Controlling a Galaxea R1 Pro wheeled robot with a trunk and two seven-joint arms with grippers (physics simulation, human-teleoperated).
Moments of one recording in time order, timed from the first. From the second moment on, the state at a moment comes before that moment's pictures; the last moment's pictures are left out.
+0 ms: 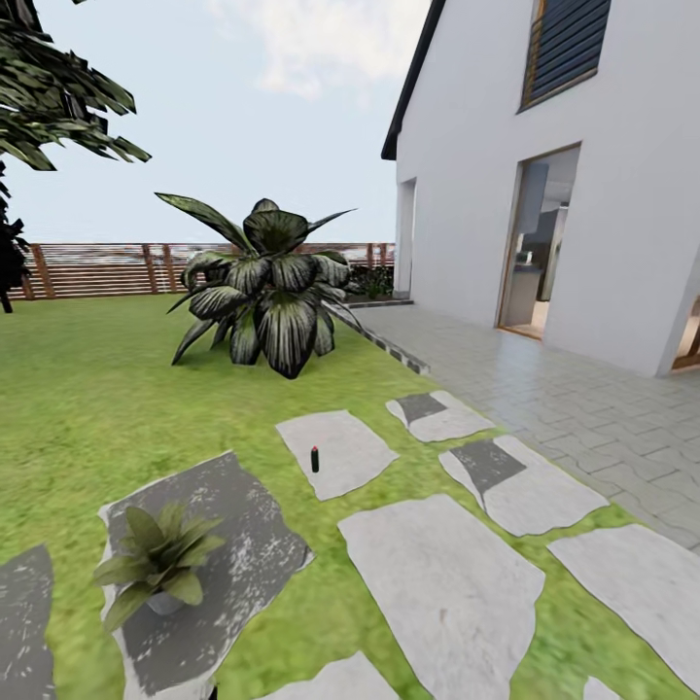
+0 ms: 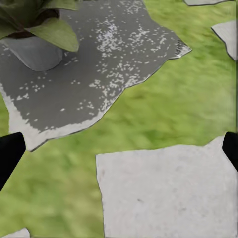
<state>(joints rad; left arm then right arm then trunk) -0.11 0.01 0.15 -0.59 0.03 -0.23 0.01 0.00 -0.01 -0.17 -0.68 0.00 0.10 0.00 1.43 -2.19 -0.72</state>
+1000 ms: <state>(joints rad) -0.11 0.01 0.15 -0.59 0.03 -0.23 0.01 0.00 -0.01 -0.17 -0.68 0.00 0.10 0.00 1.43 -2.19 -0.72</state>
